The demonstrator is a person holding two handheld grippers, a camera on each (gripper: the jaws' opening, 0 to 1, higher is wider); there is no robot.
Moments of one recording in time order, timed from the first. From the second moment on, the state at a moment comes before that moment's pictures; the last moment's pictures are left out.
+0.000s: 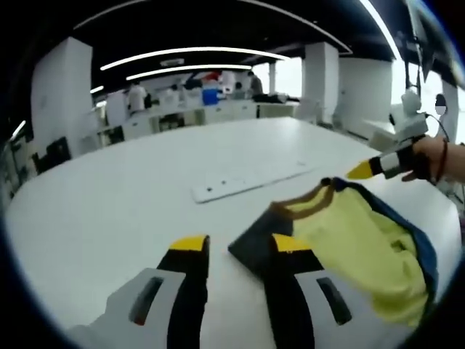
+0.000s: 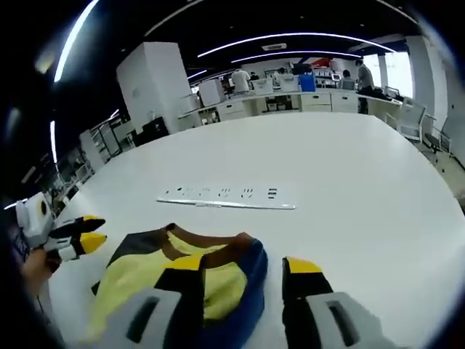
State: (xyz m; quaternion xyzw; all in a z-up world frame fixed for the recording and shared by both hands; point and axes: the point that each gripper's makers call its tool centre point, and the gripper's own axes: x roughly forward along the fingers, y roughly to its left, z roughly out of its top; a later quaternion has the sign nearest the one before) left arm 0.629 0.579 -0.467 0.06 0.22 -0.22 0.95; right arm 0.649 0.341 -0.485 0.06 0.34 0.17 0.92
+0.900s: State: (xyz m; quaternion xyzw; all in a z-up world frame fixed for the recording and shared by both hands) left arm 0.551 0.594 -0.475 0.09 0.23 -0.25 0.94; right arm 0.512 0.383 -0.453 0.01 0.35 0.27 0.90
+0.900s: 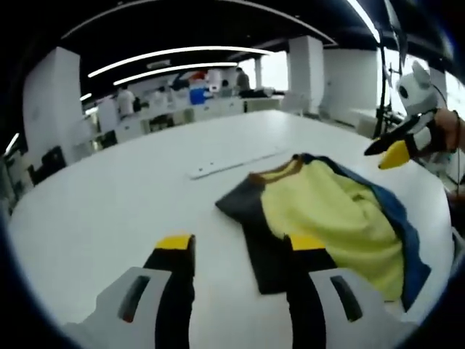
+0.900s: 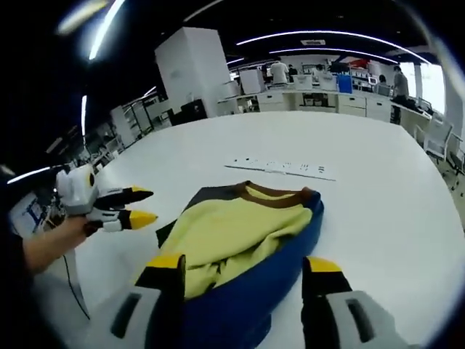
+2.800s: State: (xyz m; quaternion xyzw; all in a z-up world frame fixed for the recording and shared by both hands) left arm 0.531 0.588 -0.532 0.07 0.28 -0.27 0.92; right arm 0.400 0.438 -0.517 -0.12 0.35 0.31 0.88
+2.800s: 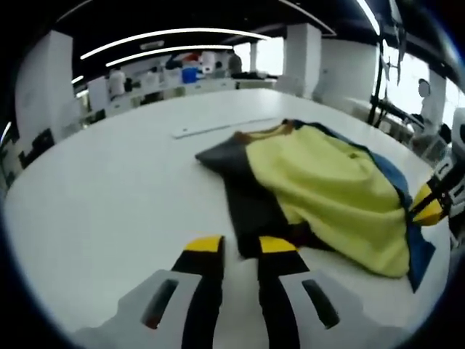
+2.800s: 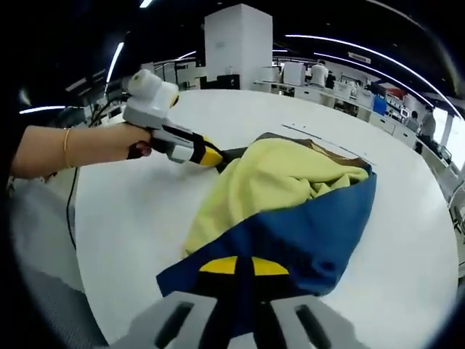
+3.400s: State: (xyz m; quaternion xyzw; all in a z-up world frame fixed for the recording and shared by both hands) left arm 0.532 0.591 -0.521 0.09 0.26 -0.26 0.92; right arm 0.411 0.408 -0.468 -0.13 0.30 0.28 0.90
